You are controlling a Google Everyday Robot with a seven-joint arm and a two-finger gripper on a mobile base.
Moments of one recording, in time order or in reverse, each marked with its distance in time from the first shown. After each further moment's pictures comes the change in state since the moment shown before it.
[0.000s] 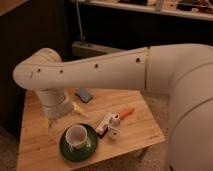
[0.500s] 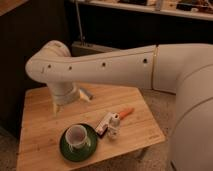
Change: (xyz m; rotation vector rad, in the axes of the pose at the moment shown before) arm -0.057 -0.067 0.000 0.034 -0.131 0.078
